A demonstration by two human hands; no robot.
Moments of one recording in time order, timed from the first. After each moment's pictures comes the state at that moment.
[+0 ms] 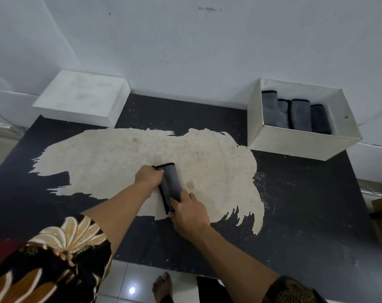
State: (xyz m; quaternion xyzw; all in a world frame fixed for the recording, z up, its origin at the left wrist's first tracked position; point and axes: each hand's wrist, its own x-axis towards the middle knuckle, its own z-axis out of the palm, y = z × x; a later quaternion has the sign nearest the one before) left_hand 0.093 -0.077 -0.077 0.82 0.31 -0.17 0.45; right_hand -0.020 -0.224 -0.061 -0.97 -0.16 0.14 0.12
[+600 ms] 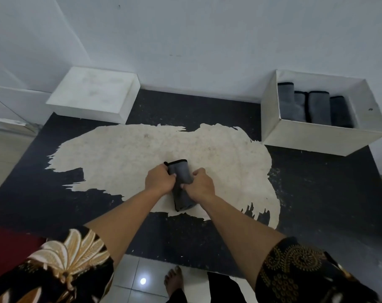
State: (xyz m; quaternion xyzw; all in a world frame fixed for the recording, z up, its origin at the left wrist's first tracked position) left_hand 0.072 -0.071 -0.069 0.94 0.15 -0.16 0.26; right_hand 0.052 -0.209 -0.069 -0.87 0.16 0.24 0.40
